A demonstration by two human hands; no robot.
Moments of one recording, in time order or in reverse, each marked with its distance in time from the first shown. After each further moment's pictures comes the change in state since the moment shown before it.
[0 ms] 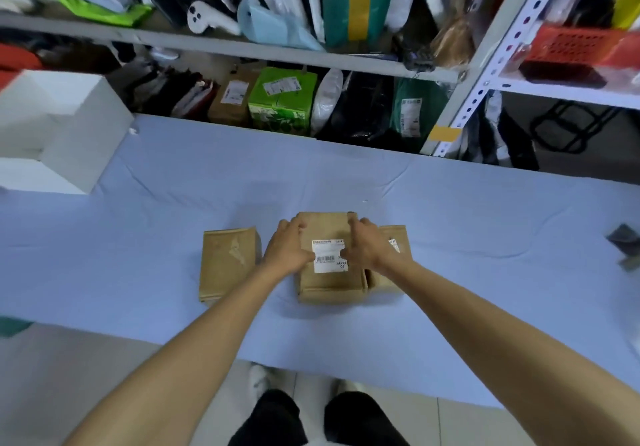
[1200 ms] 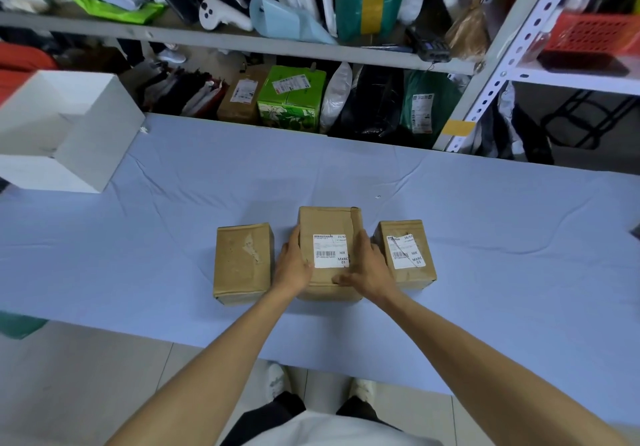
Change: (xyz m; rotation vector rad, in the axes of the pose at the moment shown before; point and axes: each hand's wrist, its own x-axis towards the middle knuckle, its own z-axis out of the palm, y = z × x) left_hand -0.019 -0.038 0.027 -0.190 0.088 -0.047; right_hand -0.030 -0.007 0.064 0.466 0.125 0.043
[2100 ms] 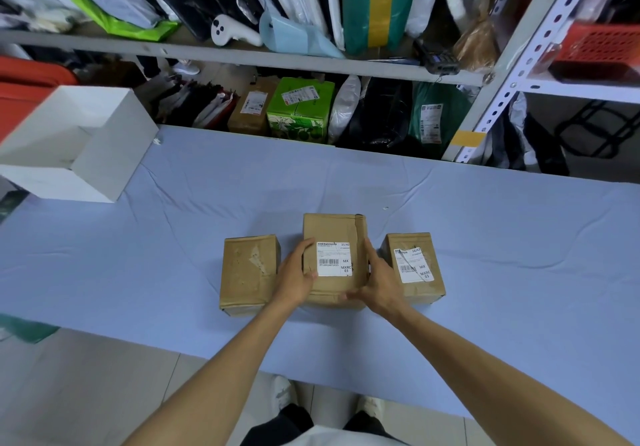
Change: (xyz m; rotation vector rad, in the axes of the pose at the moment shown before) left_hand 0.003 -0.007 -0.007 -0.113 0.012 0.041; right_hand 0.003 0.007 -0.004 0.105 -0.034 -0.026
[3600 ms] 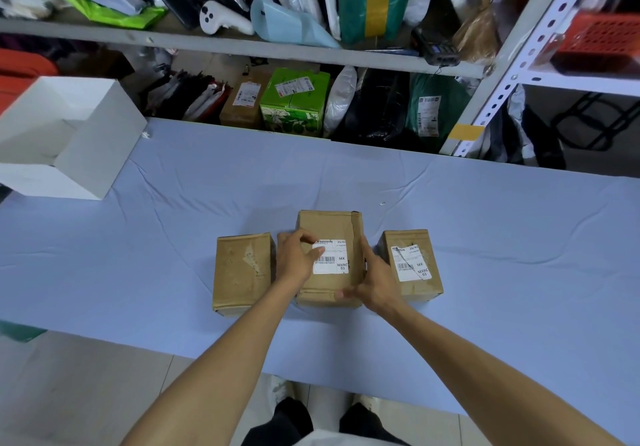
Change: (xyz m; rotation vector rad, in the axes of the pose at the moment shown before) left_hand 0.033 0.014 0.007 0.017 0.152 -0.011; right_hand 0.006 0.001 0.001 -0.010 -0.012 0.057
